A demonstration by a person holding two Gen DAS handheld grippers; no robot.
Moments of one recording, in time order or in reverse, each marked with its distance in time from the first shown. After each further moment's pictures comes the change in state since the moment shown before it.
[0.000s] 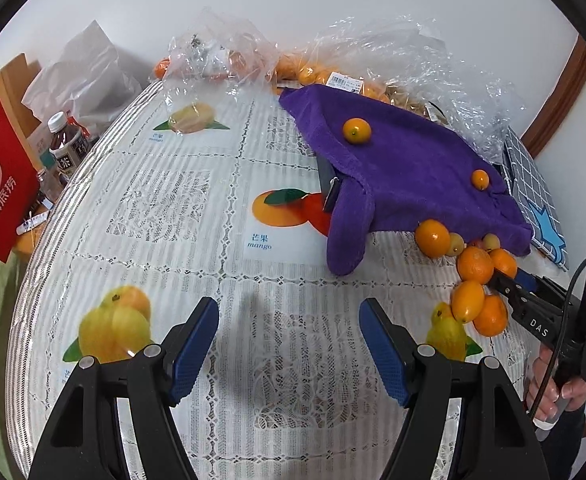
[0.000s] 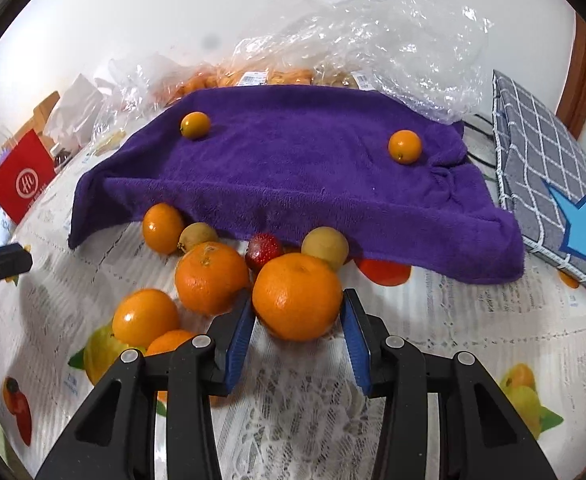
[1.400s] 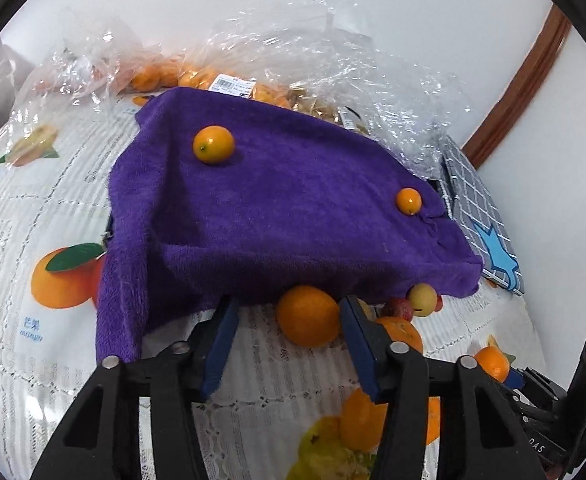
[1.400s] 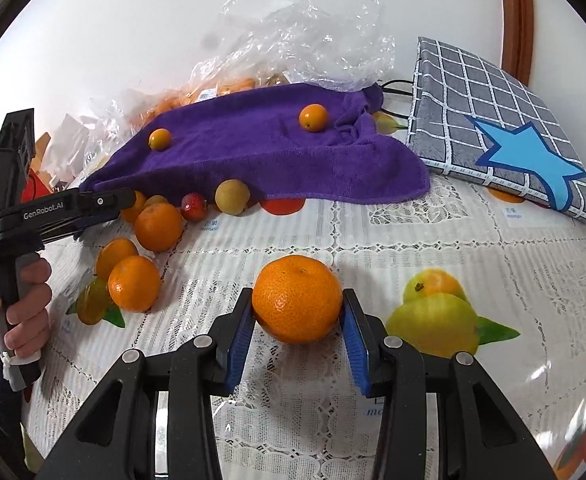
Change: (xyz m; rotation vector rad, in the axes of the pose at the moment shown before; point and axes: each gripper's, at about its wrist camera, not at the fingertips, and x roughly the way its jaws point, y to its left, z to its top) left arm 0.078 -0.090 0.031 0.034 -0.077 -0.274; right arm -0.048 -0.062 -0.057 0.143 -0.045 0.016
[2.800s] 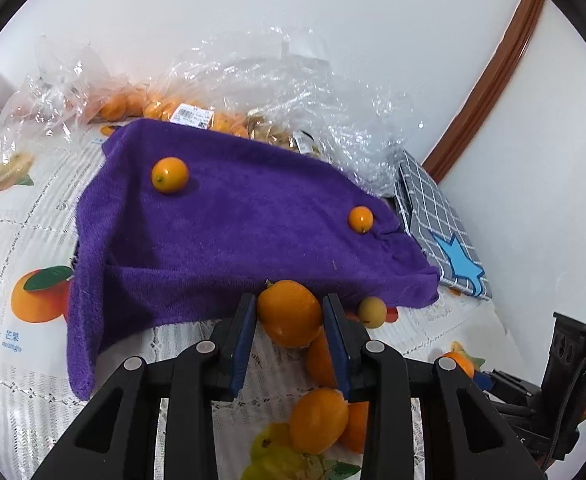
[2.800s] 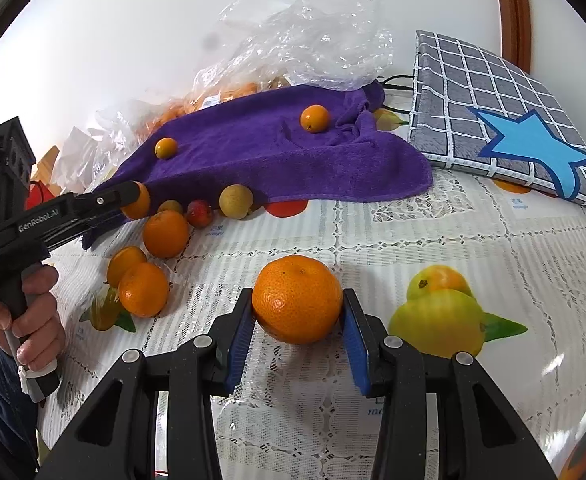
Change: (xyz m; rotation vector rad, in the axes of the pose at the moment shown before) left arm -0.017 -0.017 -0.001 0.039 -0.103 -0.102; right arm 0.001 -0.009 -0.002 0.041 -0.011 0.052
